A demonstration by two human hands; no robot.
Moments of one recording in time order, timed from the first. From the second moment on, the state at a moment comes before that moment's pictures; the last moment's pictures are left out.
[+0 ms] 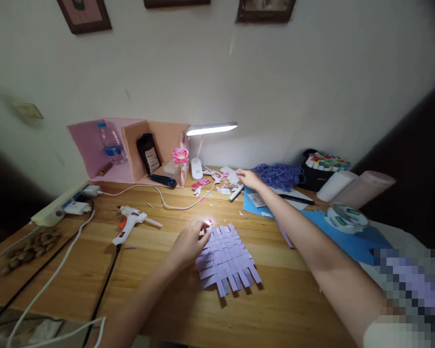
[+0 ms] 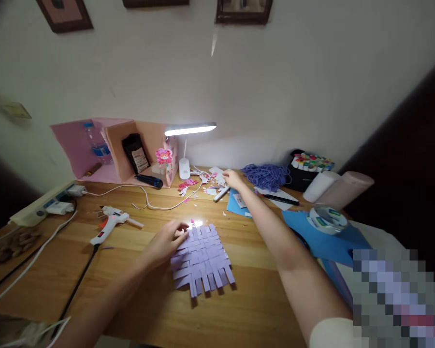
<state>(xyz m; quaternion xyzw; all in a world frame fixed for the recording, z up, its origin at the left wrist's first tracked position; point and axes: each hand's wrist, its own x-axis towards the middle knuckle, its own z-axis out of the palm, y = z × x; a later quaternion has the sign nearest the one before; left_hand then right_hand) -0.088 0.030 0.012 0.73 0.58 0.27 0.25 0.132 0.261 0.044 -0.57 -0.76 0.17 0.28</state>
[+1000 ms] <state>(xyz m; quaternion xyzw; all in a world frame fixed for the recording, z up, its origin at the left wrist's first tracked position) -0.076 0.050 0.009 0.42 0.53 0.42 0.61 0.166 0.048 -0.007 -0.46 -0.52 0.63 0.35</state>
